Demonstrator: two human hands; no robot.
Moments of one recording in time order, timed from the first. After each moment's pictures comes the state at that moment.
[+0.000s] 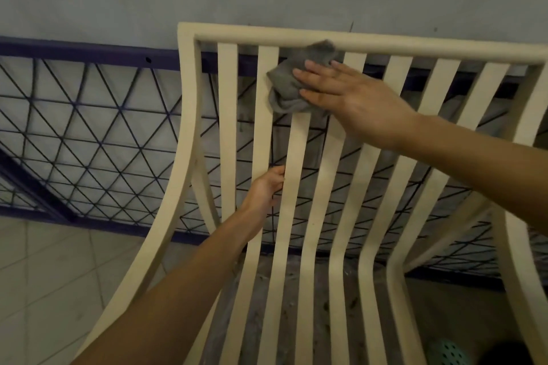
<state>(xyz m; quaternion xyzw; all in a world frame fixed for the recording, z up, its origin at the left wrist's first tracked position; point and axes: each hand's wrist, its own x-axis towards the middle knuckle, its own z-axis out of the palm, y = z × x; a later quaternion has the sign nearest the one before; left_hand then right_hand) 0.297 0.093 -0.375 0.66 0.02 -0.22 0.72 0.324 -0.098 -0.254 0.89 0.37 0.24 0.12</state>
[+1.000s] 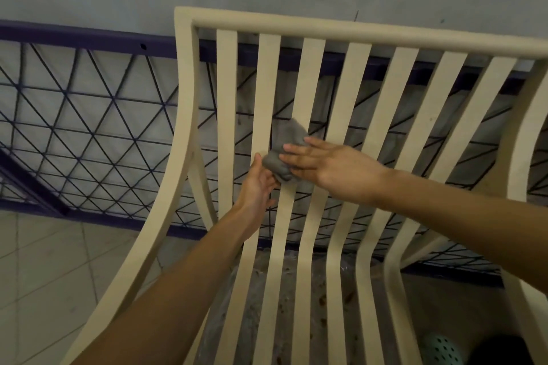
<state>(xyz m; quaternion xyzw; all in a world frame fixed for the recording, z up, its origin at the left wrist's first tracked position) 0.304 0.098 -0.407 0.58 0.06 -0.22 0.78 0.293 -0.078 -0.337 0.86 0.45 0.14 0.19</state>
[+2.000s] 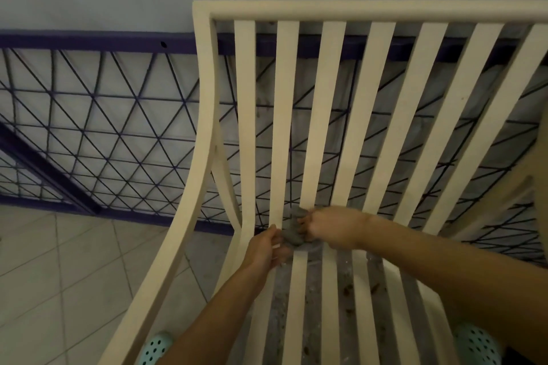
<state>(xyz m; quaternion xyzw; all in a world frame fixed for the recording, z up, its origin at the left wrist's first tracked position) 0.235 0.138 -0.488 0.61 0.30 -0.23 0.70 0.268 -0.031 -0.446 0.88 0.42 -0.19 0.13</state>
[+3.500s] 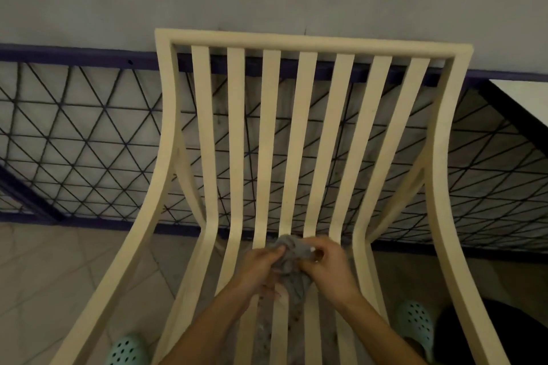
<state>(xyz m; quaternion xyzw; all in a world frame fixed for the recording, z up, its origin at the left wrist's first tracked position) 0.146 0.095 -0.425 0.71 0.14 -0.33 0.61 0.109 -0.053 -0.430 0.79 -0.12 0.01 -0.60</state>
